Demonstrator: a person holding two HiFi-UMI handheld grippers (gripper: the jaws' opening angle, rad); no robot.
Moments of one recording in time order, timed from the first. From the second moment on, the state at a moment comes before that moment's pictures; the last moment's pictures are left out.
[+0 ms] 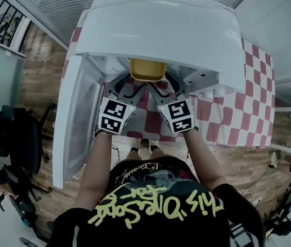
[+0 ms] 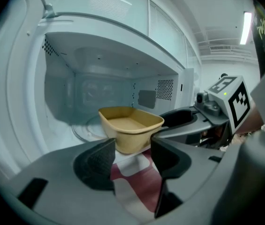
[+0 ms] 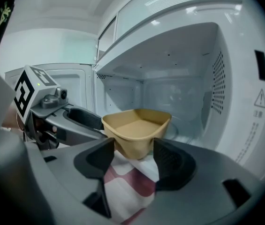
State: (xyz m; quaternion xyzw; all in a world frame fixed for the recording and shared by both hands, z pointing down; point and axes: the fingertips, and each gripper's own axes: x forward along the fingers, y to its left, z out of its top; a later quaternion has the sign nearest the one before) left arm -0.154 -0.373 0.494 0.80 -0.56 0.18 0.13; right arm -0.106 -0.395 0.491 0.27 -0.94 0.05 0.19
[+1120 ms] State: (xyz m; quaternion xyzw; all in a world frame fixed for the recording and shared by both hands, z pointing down) left arm -0.144 -0.359 0.480 0.77 -0.60 0.18 0.13; right arm -0.095 -0.380 0.482 0.29 -0.94 0.06 0.19
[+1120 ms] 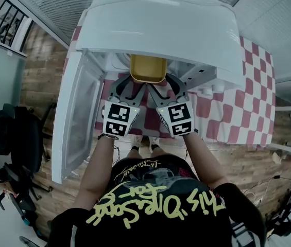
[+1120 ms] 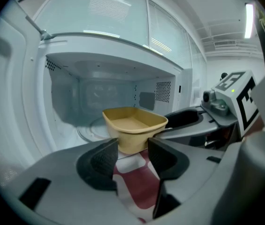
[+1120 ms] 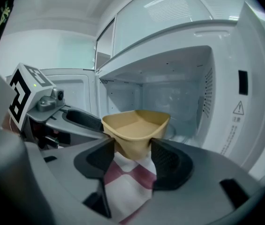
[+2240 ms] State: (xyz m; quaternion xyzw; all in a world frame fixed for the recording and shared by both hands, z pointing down) left arm -0.116 -0.317 0.455 0.73 -0.65 0.16 0.13; right arm -0.072 -0.344 0.456 0.22 -0.96 0.04 0.18
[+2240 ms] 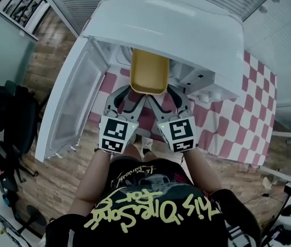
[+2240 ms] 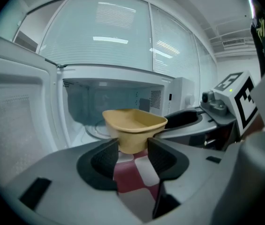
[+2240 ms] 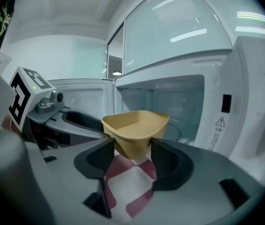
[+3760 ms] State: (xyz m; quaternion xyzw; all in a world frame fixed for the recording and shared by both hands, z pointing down) left arm -0.060 -0.123 0.420 0.78 -0.61 0.14 0.09; right arm -0.013 -0.144 0.418 0.27 -0.95 0.03 0.15
